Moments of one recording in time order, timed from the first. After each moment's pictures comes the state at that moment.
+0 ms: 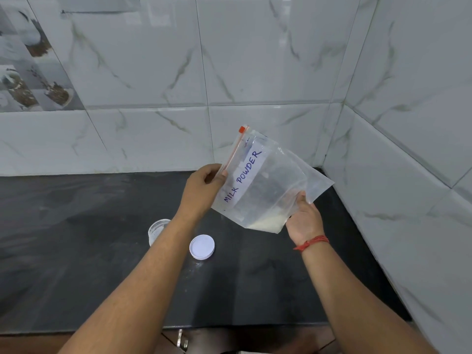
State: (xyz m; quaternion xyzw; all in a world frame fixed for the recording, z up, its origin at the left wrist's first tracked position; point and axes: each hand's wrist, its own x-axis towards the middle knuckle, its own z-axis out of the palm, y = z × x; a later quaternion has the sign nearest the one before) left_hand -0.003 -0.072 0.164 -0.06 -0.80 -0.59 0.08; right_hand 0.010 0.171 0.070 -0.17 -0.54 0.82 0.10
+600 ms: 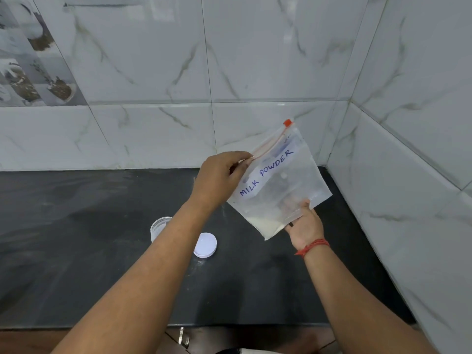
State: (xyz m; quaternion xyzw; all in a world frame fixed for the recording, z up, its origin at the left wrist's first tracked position) left_hand -0.010 -0.049 0.191 -0.22 -0.87 -0.39 0.21; right_hand 0.002 0.169 0.044 -0.23 -0.44 0.86 0.06
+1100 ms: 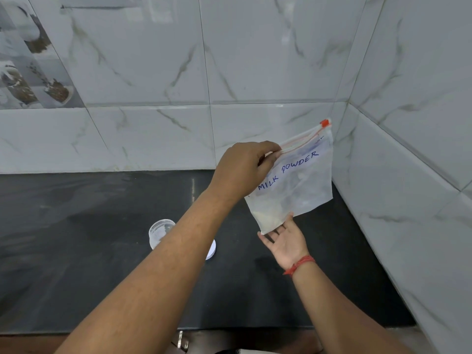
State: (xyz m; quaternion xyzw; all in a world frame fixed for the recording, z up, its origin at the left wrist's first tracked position) left_hand -0.001 -0.007 0.230 -0.28 -0.88 -0.32 0.22; right_hand 0.019 0.137 0.023 -0.22 -0.36 0.90 -0.05
